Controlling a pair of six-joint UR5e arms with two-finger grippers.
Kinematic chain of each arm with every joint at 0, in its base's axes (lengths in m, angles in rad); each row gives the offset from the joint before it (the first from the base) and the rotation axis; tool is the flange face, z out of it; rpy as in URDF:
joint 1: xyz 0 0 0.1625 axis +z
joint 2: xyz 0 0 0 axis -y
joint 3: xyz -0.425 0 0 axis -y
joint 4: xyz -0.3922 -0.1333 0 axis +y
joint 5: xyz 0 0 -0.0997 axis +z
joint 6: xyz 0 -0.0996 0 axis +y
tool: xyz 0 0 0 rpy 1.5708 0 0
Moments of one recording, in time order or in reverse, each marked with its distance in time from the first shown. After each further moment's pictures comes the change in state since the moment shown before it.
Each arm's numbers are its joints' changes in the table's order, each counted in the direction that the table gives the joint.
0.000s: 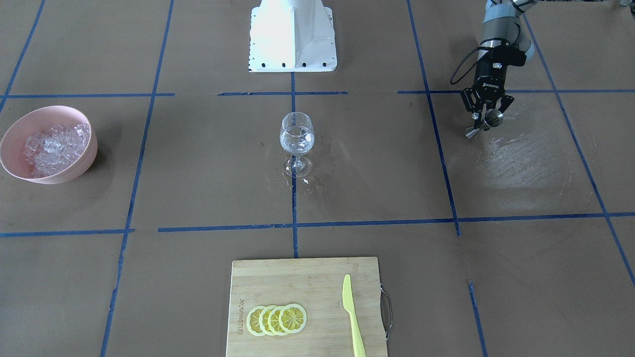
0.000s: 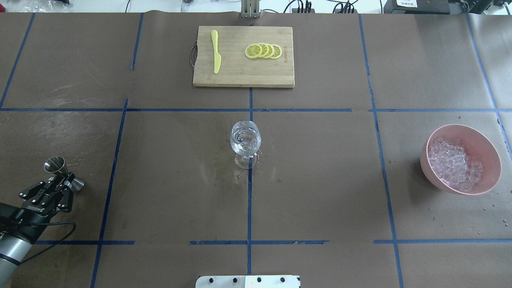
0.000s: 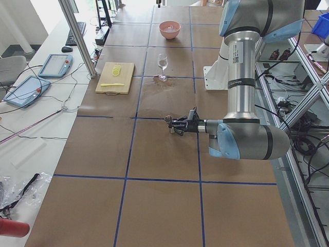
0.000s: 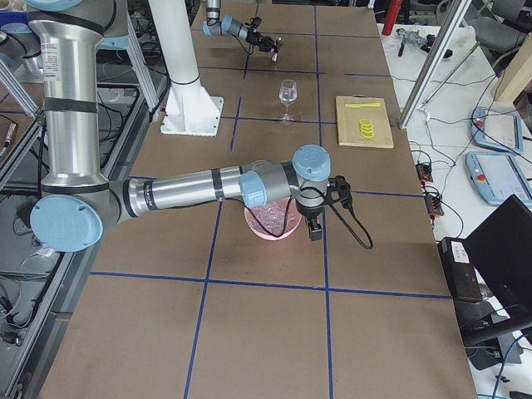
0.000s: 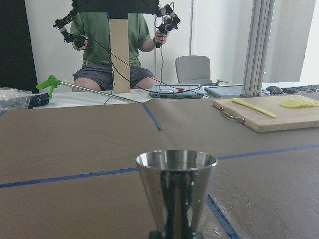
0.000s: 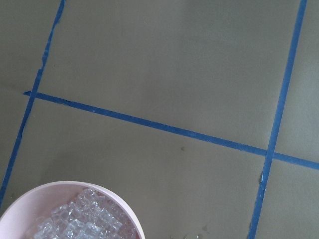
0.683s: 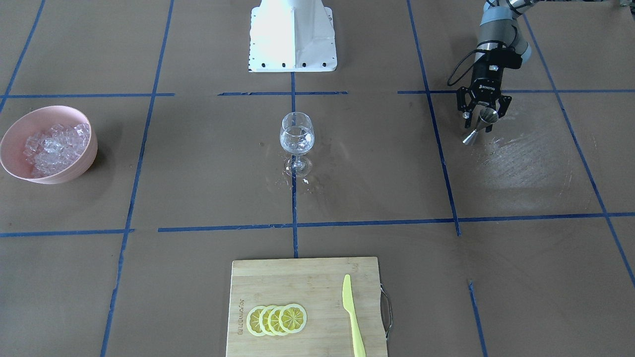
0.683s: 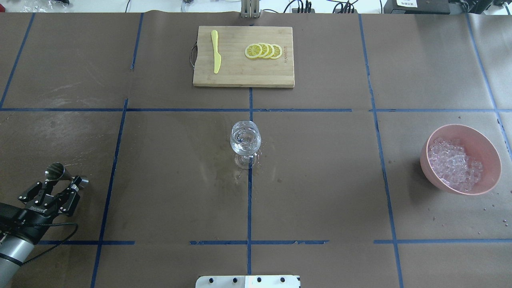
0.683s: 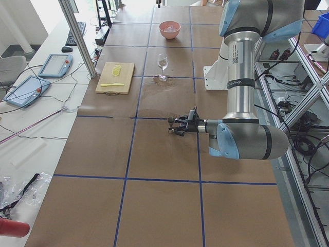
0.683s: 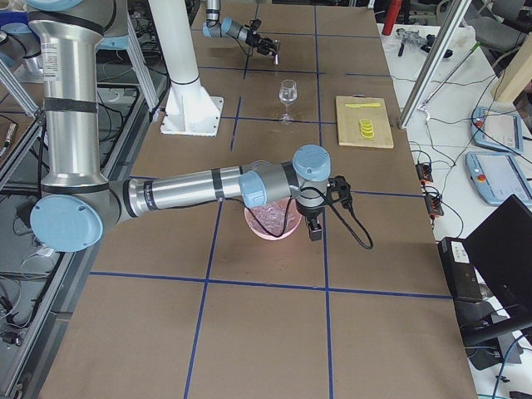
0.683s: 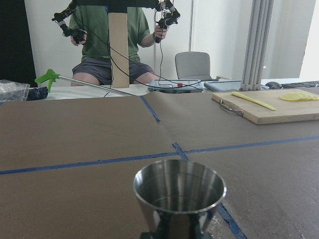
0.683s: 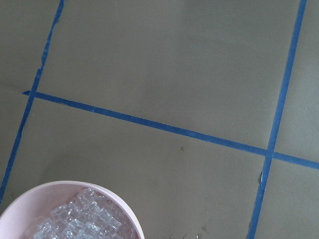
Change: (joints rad) left arm 0.003 -0.007 0.002 0.004 0.007 -0.001; right arm 0.000 0.000 -0.002 -0.001 0.000 0.001
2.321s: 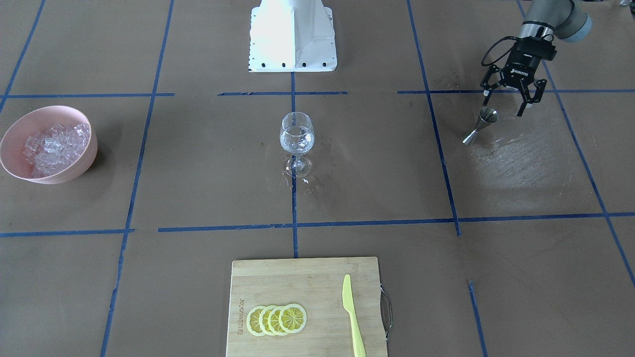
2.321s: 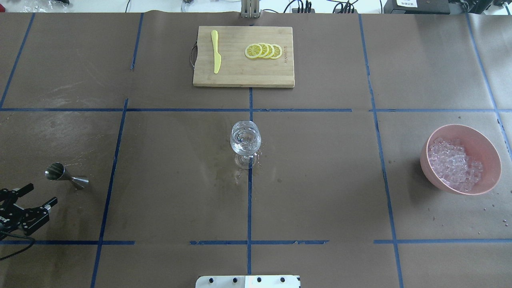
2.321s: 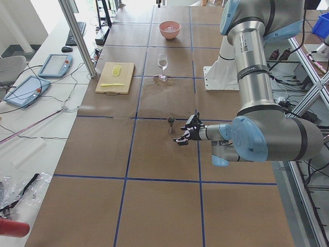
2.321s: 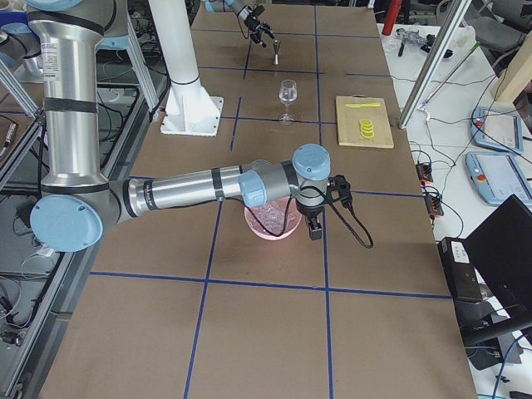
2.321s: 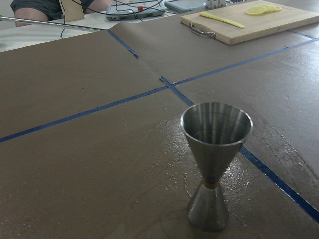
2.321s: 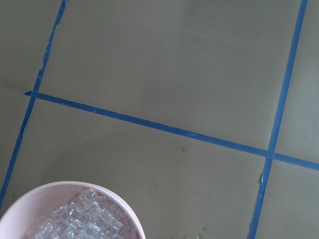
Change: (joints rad) left arm -0.116 0.308 -0.184 -0.044 0.460 -0.089; right arm 0.000 0.000 0.005 0.000 0.001 -0.001
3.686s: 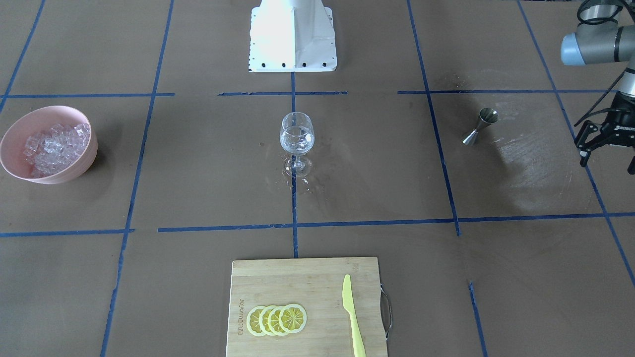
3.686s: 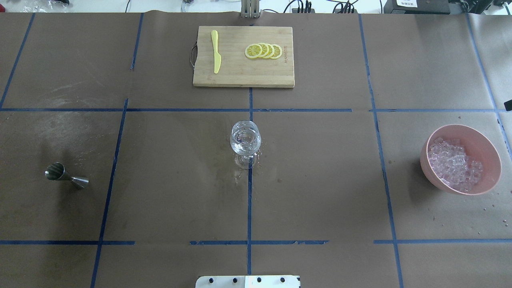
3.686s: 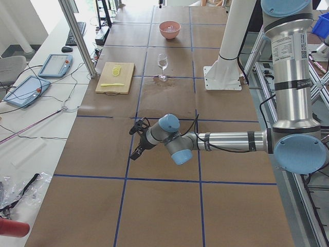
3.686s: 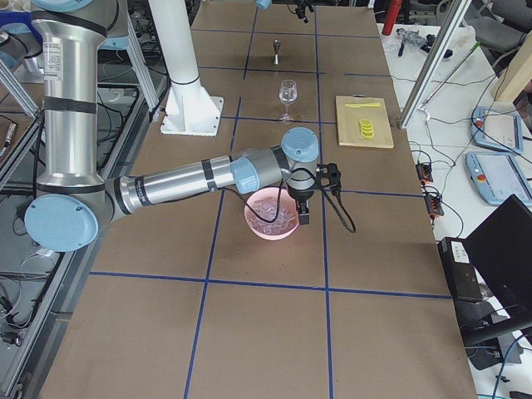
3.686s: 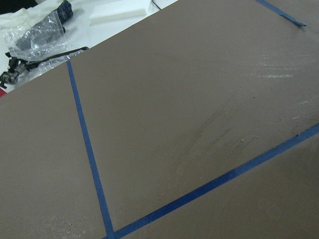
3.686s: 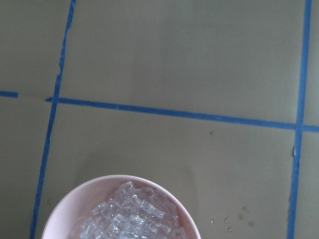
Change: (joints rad) left arm -1.092 -0.381 0.057 -0.735 1.111 -0.408; right arm -0.104 -0.059 0.118 0.001 0.017 -0.246
